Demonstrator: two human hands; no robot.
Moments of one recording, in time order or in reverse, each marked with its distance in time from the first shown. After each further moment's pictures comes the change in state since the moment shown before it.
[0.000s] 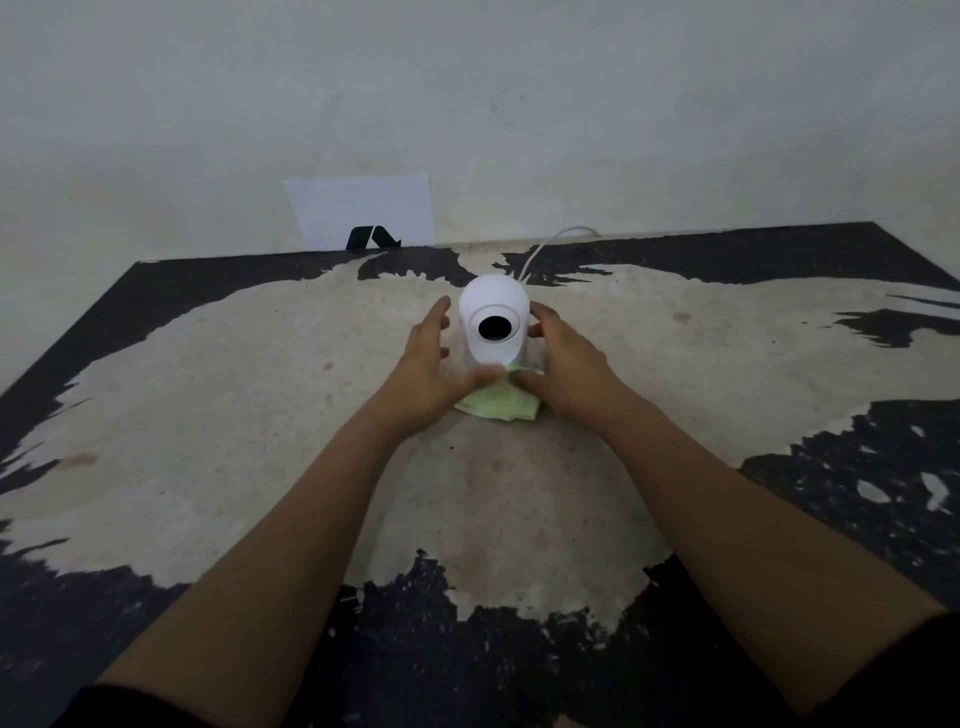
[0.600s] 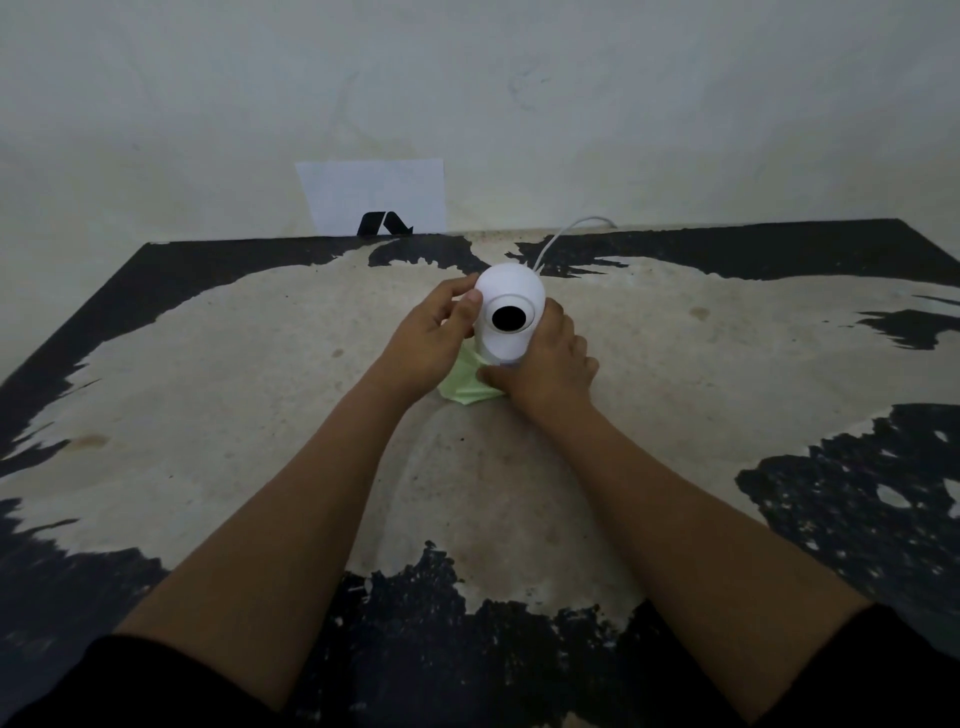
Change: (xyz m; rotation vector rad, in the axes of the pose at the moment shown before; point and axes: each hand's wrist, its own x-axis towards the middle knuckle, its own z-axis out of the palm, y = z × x) left_hand 0.016 0.006 -0.010 -0.133 0.084 0.078; right_hand 0.001 -0.029 0.041 0.000 0.254 0.191
